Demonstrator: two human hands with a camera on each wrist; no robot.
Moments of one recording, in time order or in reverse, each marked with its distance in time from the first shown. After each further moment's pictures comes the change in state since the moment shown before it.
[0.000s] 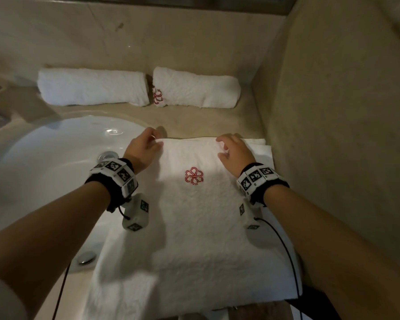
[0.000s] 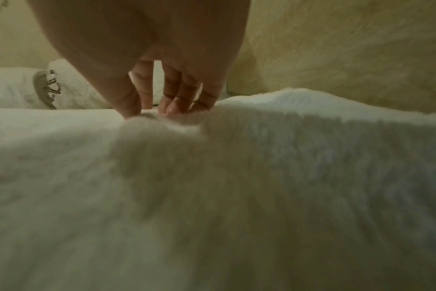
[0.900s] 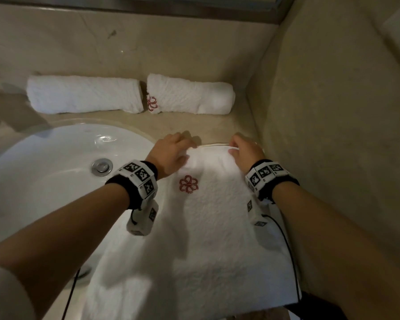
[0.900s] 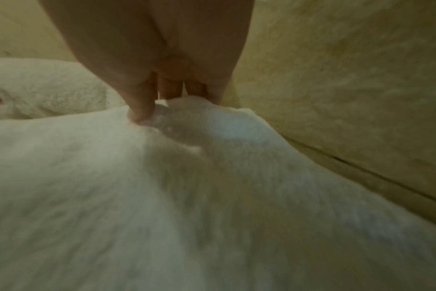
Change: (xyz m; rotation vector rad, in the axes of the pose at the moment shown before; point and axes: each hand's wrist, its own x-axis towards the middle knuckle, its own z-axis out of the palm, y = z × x) left_hand 0.015 0.041 0.030 0.465 -0.160 0.572; right_hand 0.011 0.014 -0.031 -0.111 0.020 0.135
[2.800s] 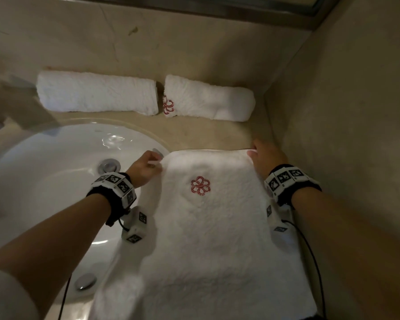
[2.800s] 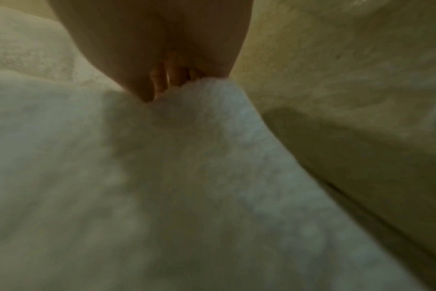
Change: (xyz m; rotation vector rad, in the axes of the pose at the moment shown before) left_hand -0.046 -0.087 0.023 -0.745 -0.041 -0.688; right_hand 0.032 0.004 -0.005 -0.249 -0.120 0.101
